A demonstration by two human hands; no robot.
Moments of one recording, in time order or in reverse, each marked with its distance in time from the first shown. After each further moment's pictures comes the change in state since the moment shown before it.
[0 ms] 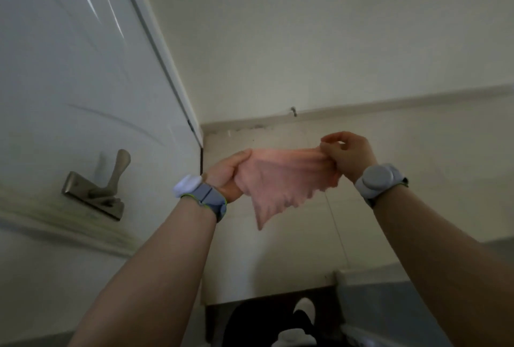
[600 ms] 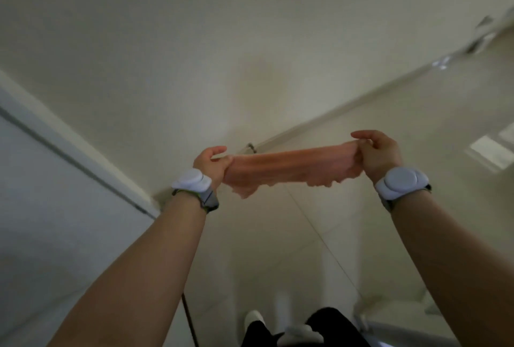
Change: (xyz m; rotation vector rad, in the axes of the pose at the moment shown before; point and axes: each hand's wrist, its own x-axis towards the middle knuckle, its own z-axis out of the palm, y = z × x) left_hand 0.286 0.191 0.053 0.834 0.213 0.336; right_hand 0.226 -0.007 -0.064 0.091 0.571 0.176
